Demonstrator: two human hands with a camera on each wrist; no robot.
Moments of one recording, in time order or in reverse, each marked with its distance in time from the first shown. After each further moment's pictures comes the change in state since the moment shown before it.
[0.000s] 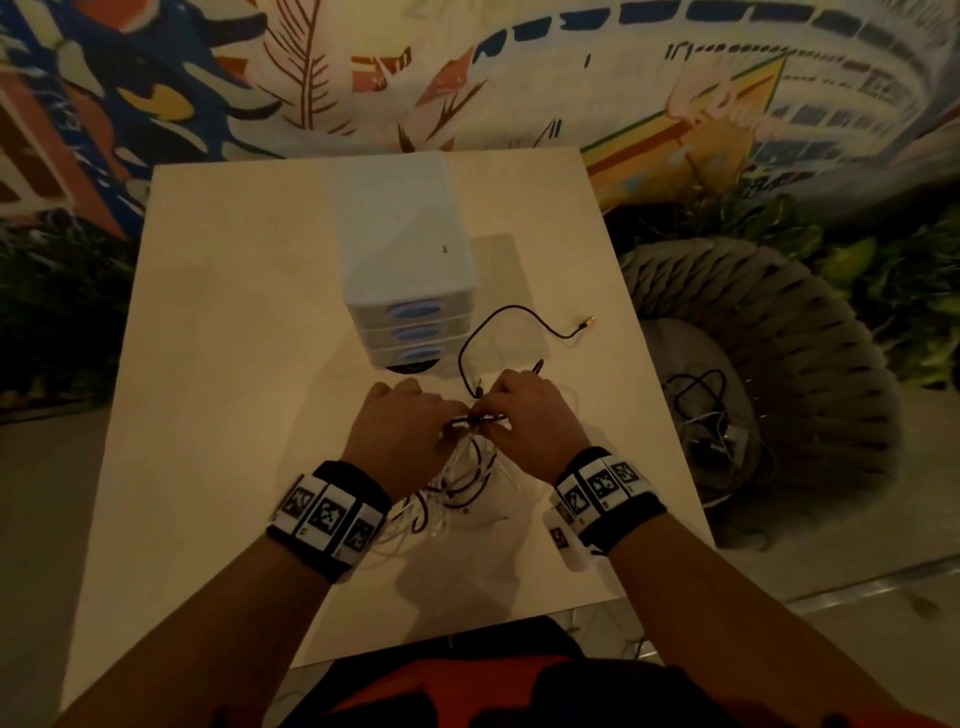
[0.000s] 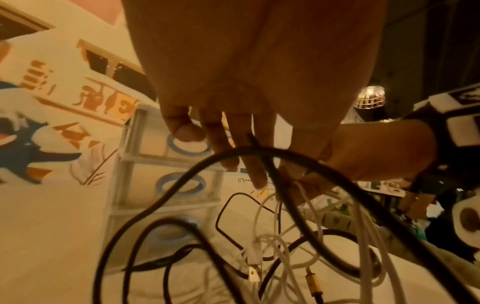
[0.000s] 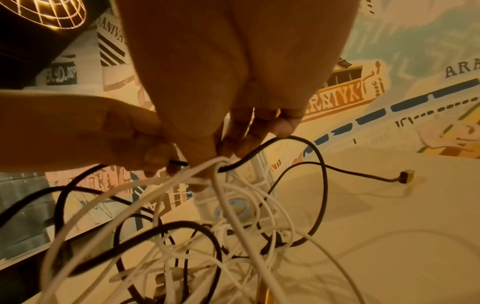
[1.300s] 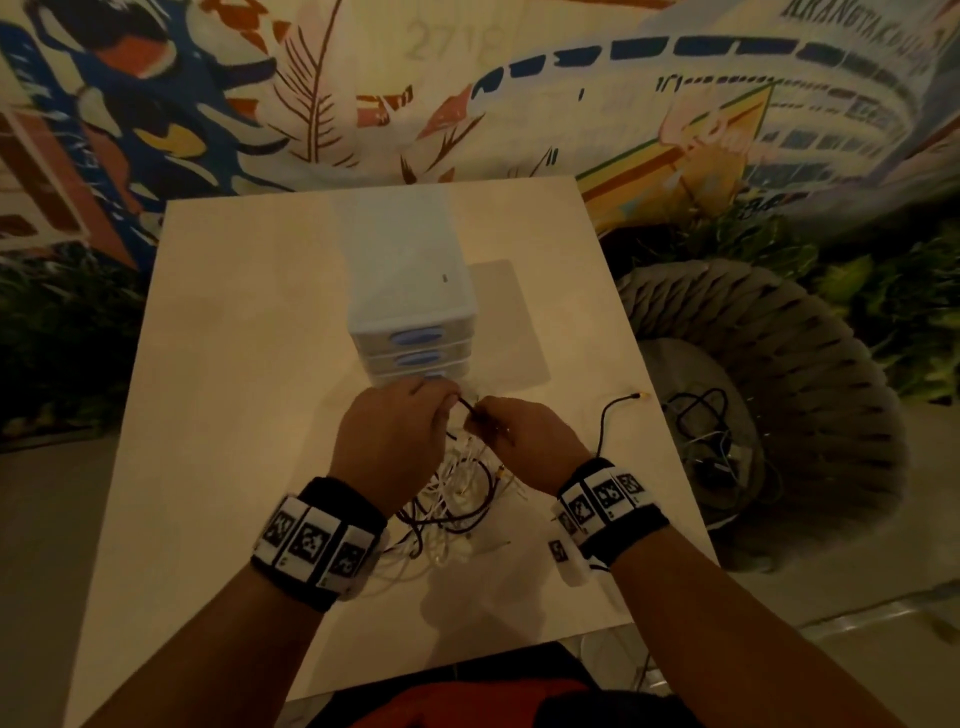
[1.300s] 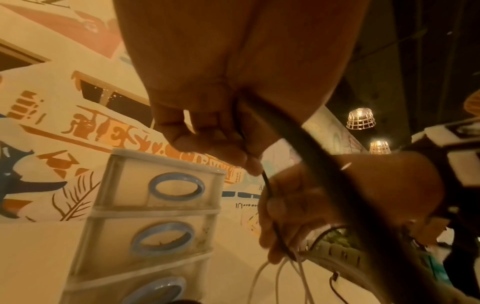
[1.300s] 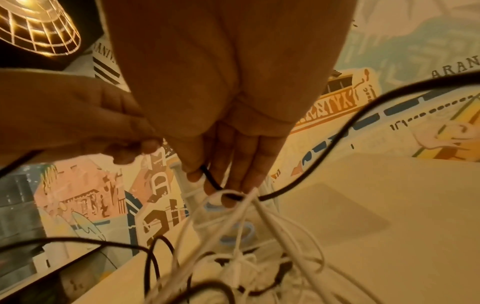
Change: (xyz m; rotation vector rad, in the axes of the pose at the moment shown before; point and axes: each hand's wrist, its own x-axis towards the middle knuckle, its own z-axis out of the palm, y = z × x) left_hand 0.002 0.003 -0.043 -0.216 0.243 -0.061; right_hand 0.010 -0.004 -0.012 0.304 -0.076 0.082
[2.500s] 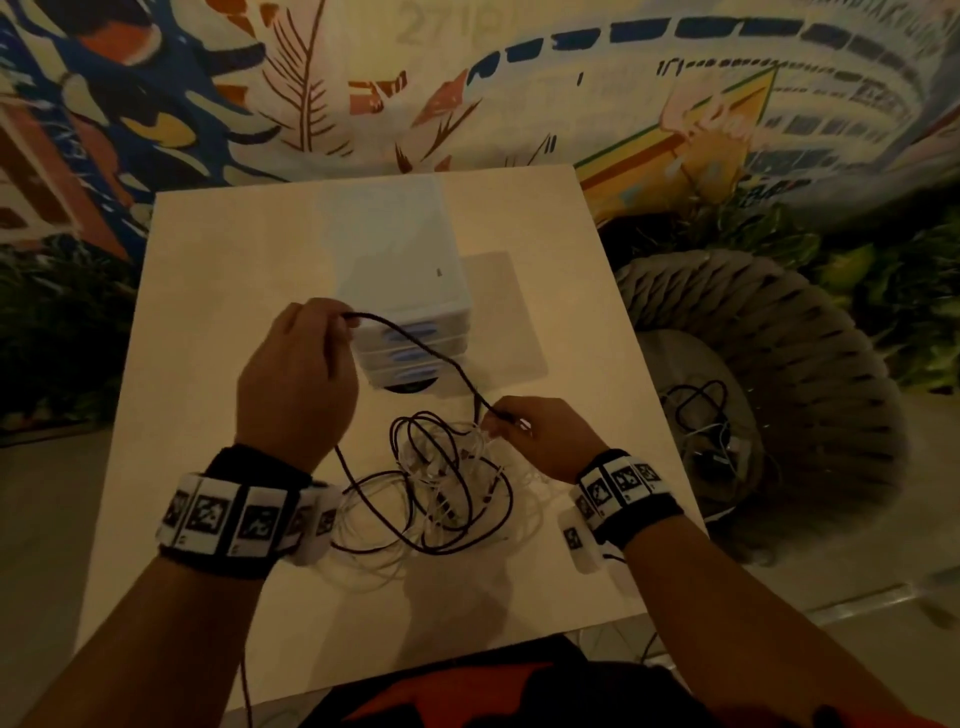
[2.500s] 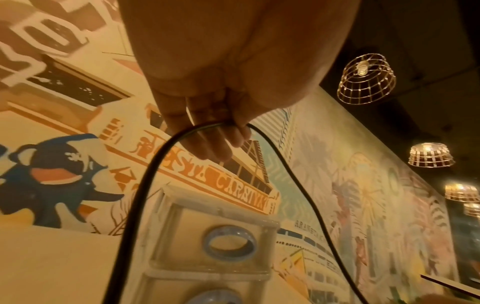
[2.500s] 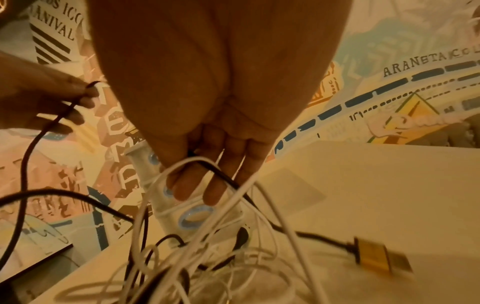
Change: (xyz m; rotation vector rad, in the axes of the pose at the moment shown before) left_hand 0.015 -0.041 -0.048 -0.086 0.281 -0.267; right_hand -0.005 0.030 -0.013 0.041 -0.045 0.025
